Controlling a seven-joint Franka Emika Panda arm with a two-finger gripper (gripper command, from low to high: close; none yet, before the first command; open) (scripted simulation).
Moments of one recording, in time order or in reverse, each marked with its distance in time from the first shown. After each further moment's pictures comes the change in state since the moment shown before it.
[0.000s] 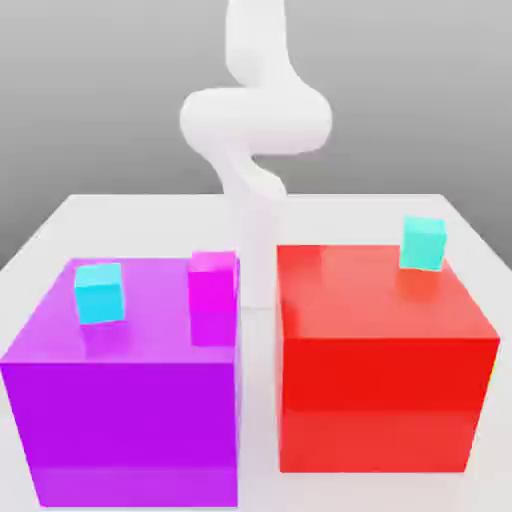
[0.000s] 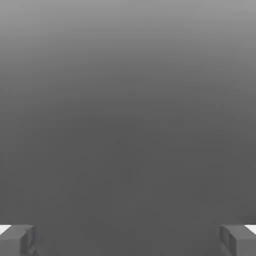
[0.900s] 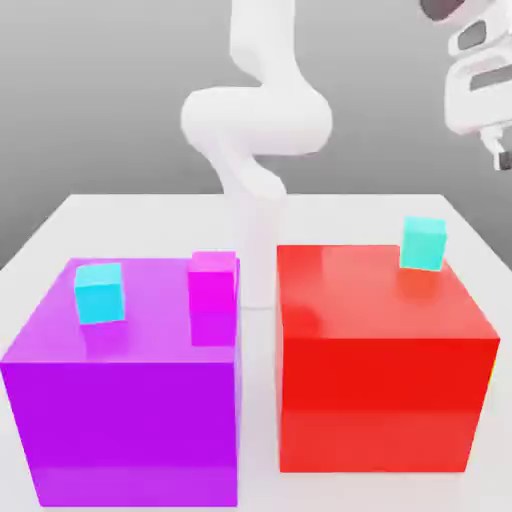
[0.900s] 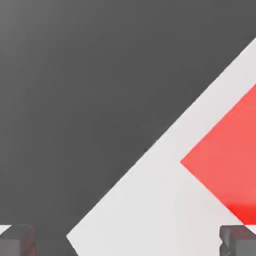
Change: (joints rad) arm -0.149 0.263 0.781 -0.179 0.299 0.162 1.252
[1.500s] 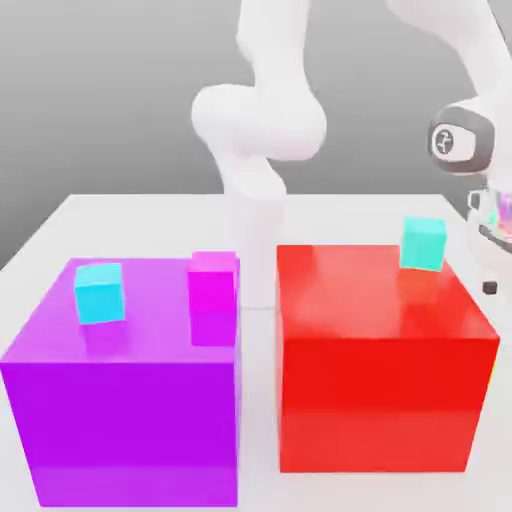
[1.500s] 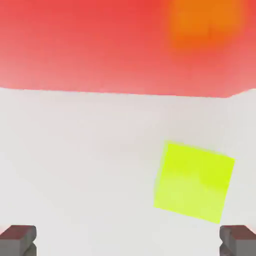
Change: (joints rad) arm -0.676 0.203 0.994 -0.124 0.312 0.189 0.721
